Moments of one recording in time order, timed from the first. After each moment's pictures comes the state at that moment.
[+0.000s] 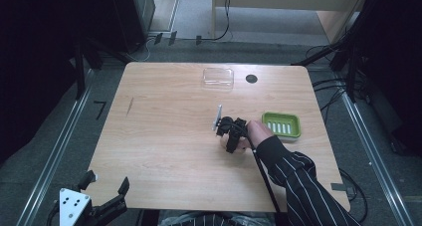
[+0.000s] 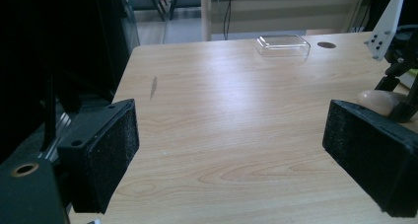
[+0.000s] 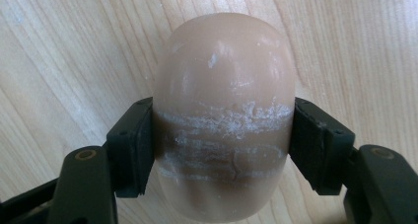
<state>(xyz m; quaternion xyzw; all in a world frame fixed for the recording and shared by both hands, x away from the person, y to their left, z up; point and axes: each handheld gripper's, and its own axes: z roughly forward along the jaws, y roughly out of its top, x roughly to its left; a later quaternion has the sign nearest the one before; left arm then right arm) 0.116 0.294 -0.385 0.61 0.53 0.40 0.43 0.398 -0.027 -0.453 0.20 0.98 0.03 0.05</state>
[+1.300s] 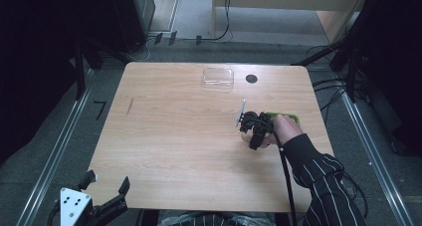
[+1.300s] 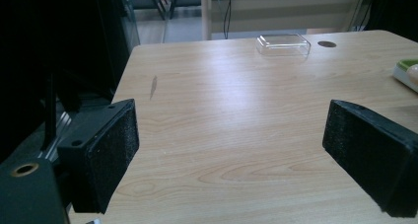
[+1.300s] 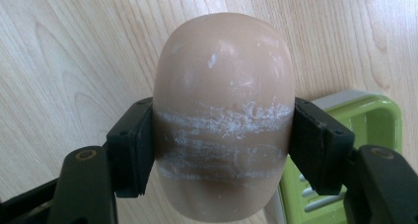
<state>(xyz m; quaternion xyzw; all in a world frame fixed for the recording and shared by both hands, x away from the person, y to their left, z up) 0.117 0.293 -0.385 0.62 0.53 0.40 0.43 0.388 -0.090 -0.412 0.19 0.98 0.02 0.08</state>
